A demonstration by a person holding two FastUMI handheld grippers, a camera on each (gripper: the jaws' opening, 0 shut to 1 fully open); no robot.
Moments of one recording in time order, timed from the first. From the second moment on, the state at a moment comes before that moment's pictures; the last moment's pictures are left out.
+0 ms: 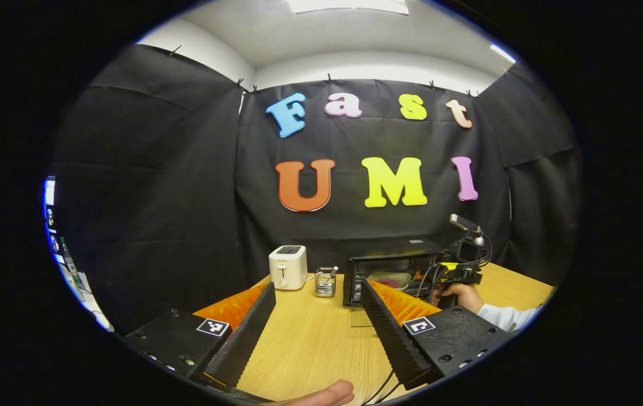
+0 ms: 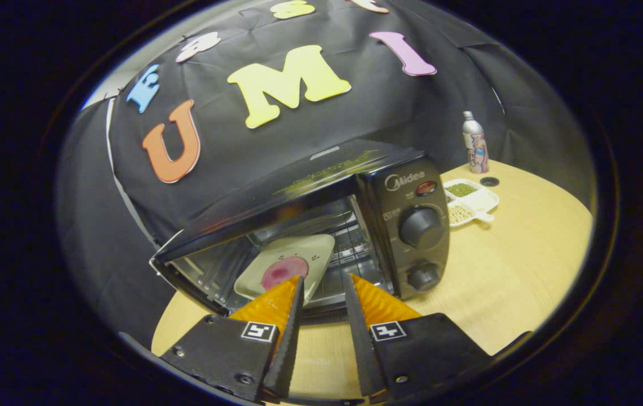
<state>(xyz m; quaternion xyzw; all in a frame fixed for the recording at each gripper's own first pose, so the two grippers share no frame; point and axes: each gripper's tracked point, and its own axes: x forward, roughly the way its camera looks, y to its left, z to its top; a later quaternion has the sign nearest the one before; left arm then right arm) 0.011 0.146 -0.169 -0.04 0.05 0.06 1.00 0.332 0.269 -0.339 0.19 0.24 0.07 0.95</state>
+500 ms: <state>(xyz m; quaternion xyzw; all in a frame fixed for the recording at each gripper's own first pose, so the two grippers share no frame) 0.010 0.115 -0.183 -0.05 0.08 0.04 0.99 0.235 0.205 -0.284 0.18 0.20 0.10 0.96</state>
